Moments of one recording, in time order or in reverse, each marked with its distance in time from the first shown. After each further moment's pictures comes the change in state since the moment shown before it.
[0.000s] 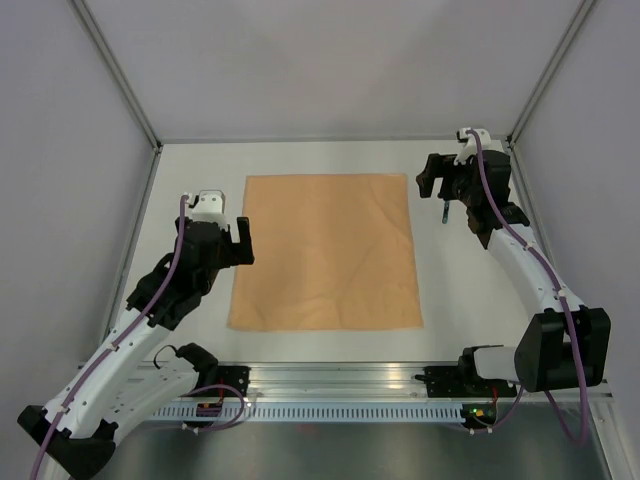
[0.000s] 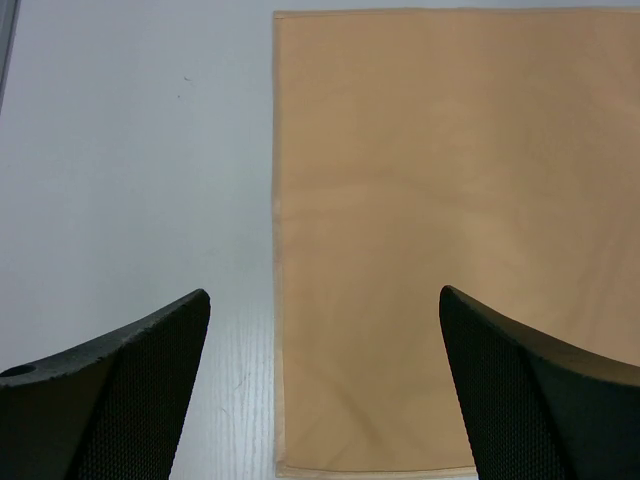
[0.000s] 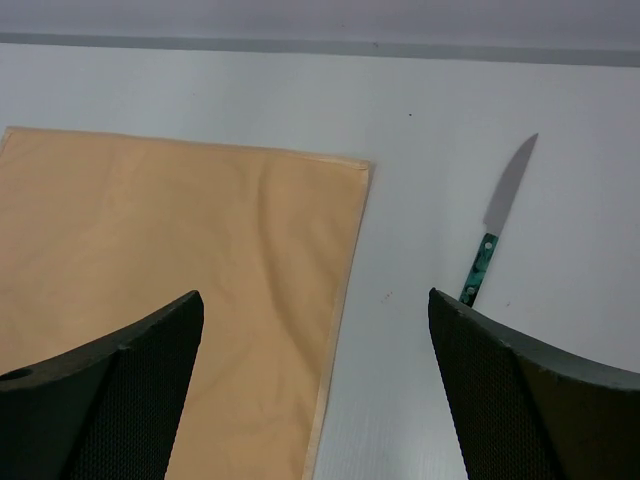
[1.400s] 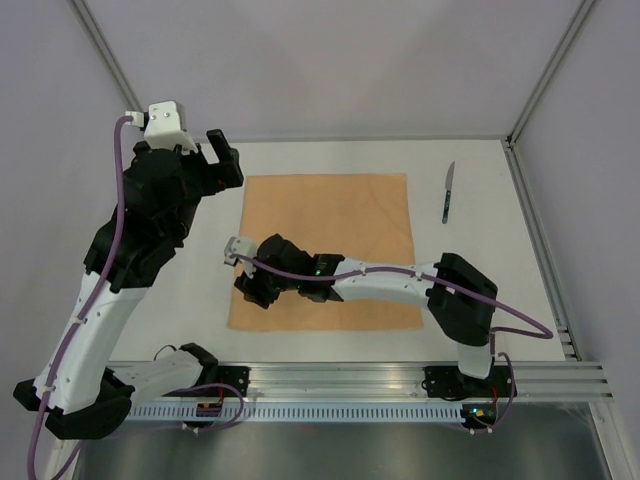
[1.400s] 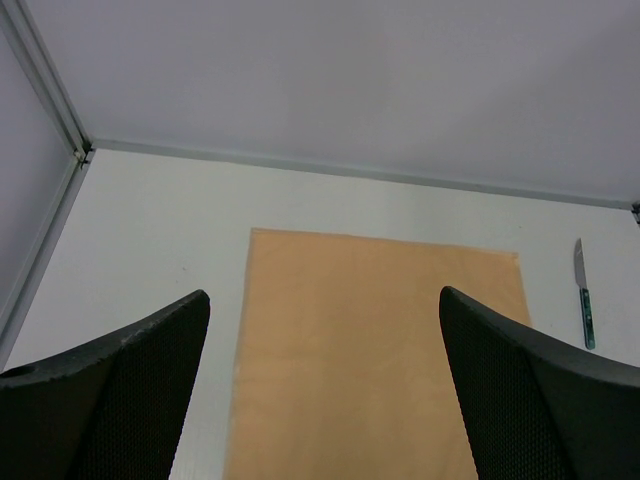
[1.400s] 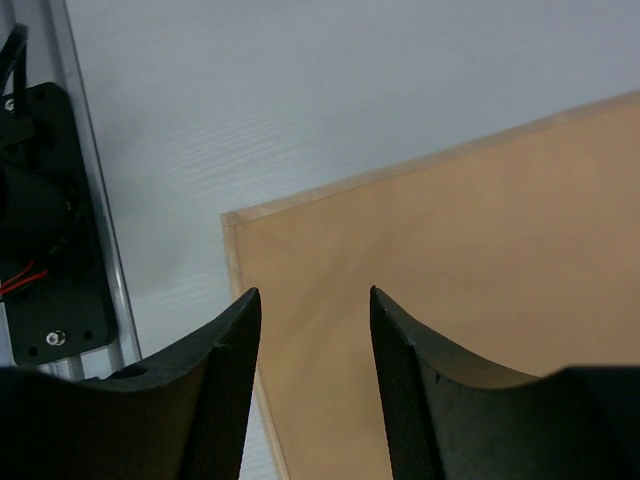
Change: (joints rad) left arm 0.000 0.303 0.716 -0.076 -0.070 0.004; right arm 1.072 0.559 0.342 0.011 0.041 -0.113
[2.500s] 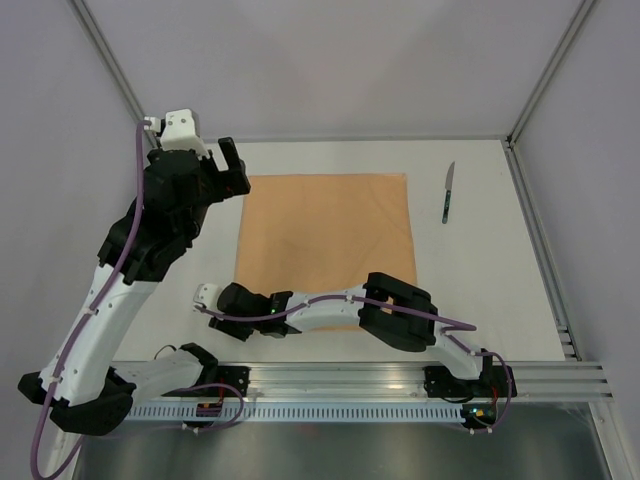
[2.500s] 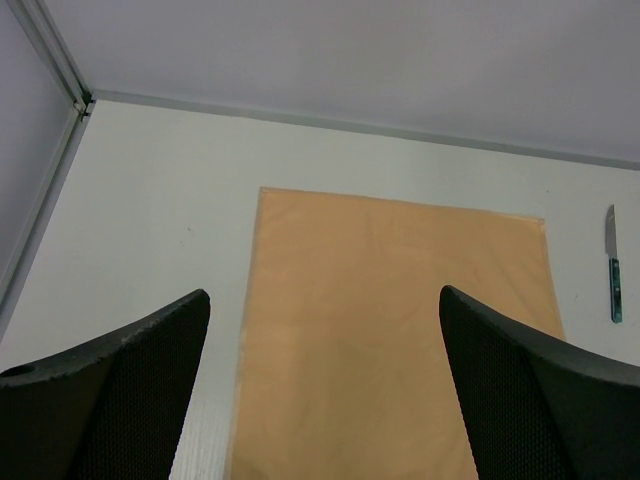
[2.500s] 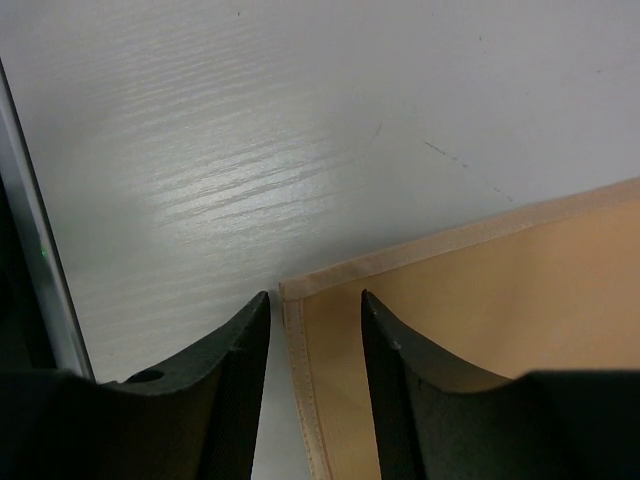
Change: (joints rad) left arm 0.000 0.019 -0.049 -0.047 -0.010 -0.047; right arm 0.194 0.386 0.227 0.013 0.198 0.000
